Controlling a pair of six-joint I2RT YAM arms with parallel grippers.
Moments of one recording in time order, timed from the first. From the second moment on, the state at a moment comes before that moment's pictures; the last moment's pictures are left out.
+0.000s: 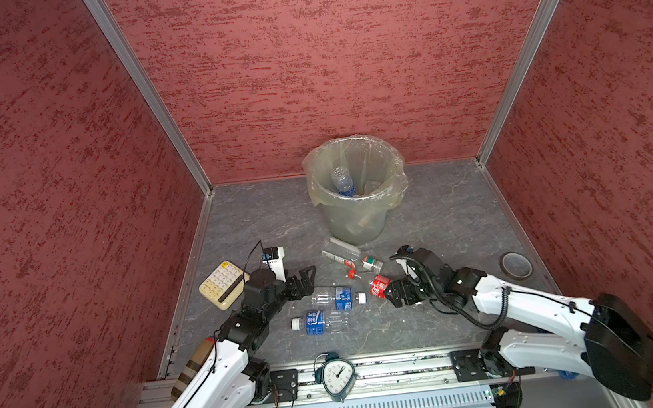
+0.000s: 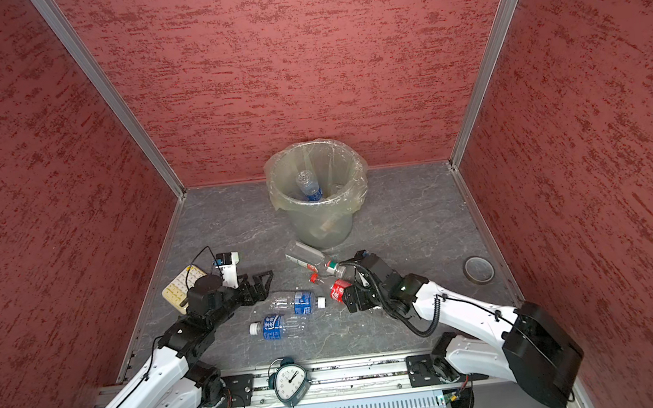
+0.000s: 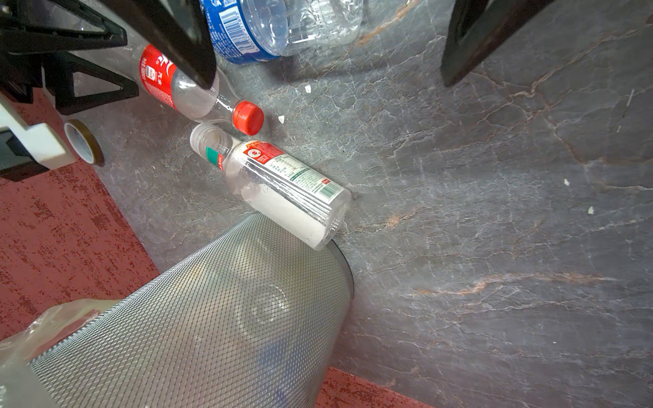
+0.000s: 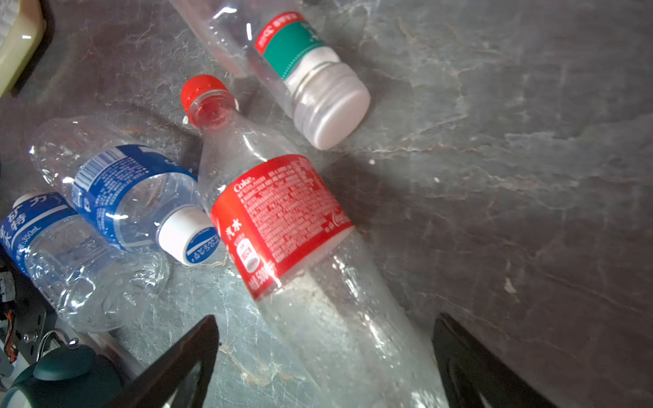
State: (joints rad) left arm -0.41 0.70 0.34 -0.12 0.07 -0.47; right arm 0.76 1.15 0.57 -0.35 -0.10 0.53
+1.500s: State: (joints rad) left arm -0.37 0.71 0.33 -0.11 0.12 -0.48; right arm 0.99 1.42 0.73 -0.45 0.11 0.42
